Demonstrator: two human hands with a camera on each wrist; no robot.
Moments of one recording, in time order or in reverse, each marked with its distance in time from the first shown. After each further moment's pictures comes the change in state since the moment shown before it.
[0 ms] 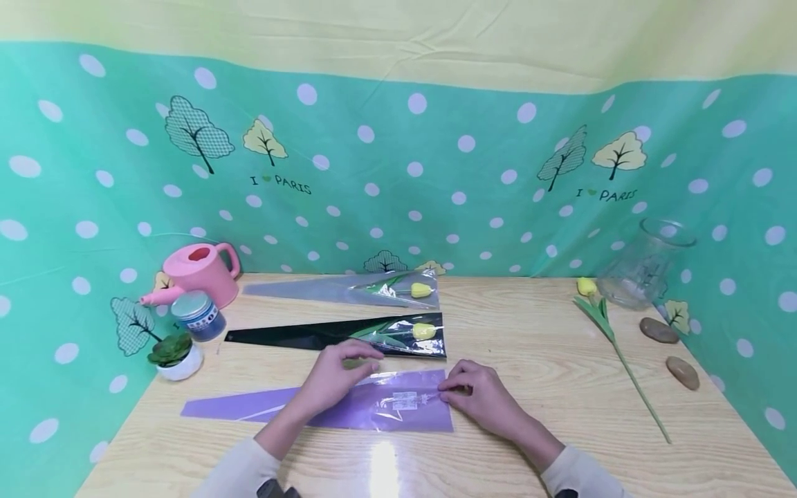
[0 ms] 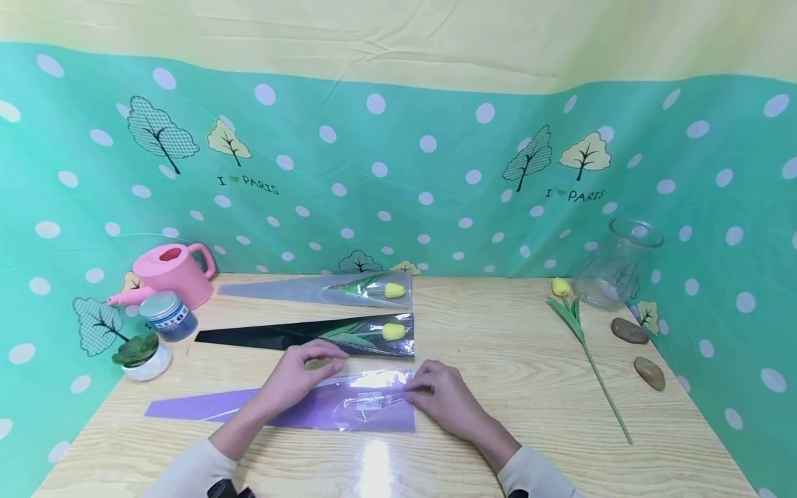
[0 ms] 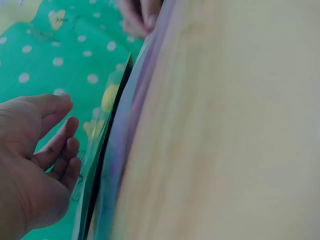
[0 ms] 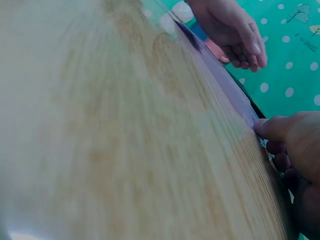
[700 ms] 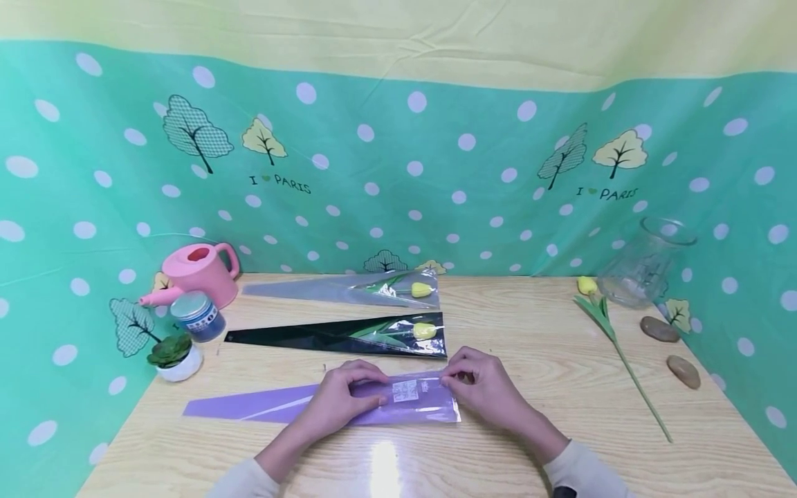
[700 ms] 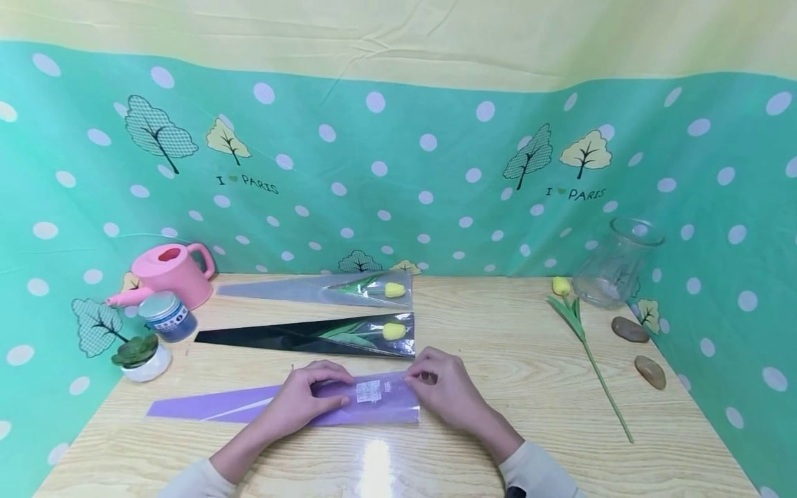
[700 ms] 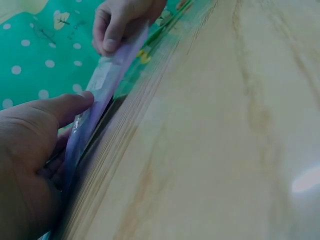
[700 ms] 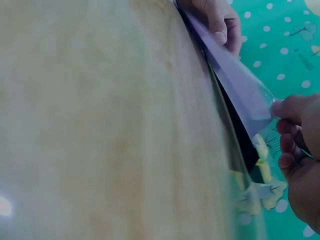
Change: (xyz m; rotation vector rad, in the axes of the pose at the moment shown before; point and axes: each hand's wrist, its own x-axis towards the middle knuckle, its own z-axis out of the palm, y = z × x) left_hand -0.025 -0.012 0.017 0.046 -0.068 0.028; right_hand 0.009 -0.019 -0.015 0.096 0.069 -0.059
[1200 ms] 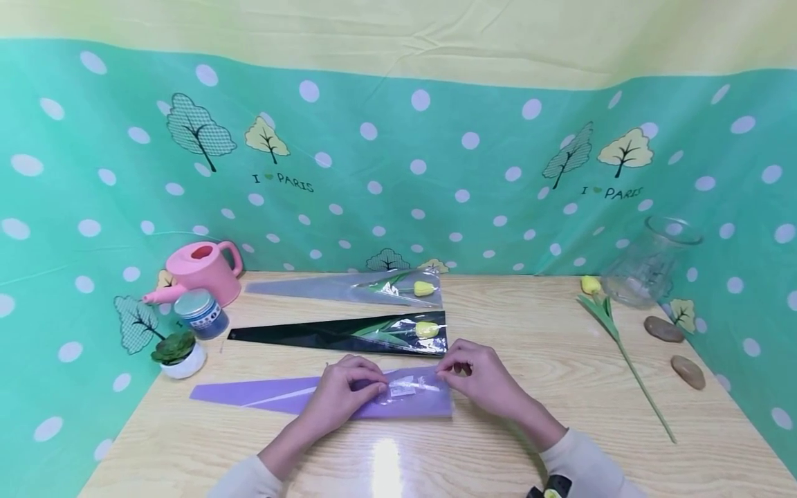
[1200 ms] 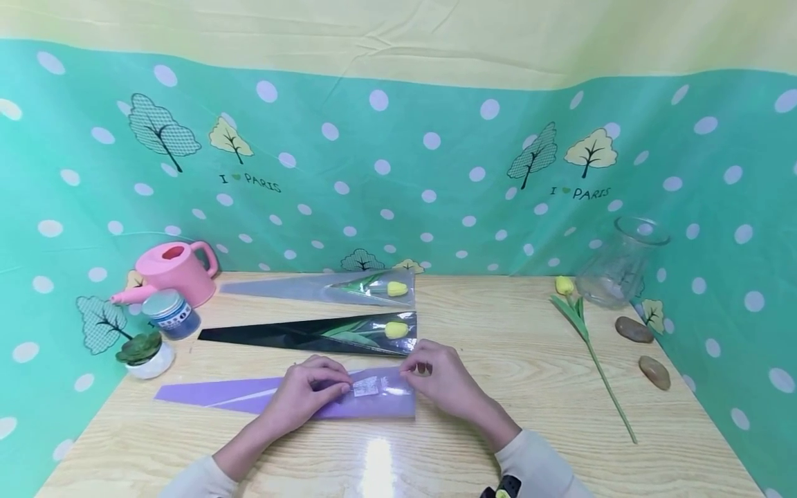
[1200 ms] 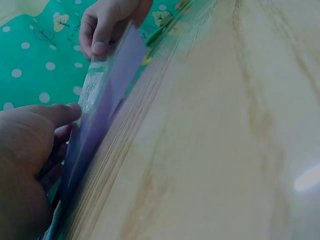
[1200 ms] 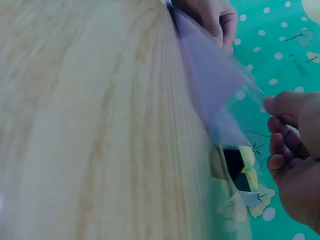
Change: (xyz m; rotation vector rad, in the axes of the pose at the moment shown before) left_hand 0.000 0.006 -0.001 0.135 0.135 0.118; right_hand 0.017 -0.013 -0.002 -0.006 -0.082 0.049
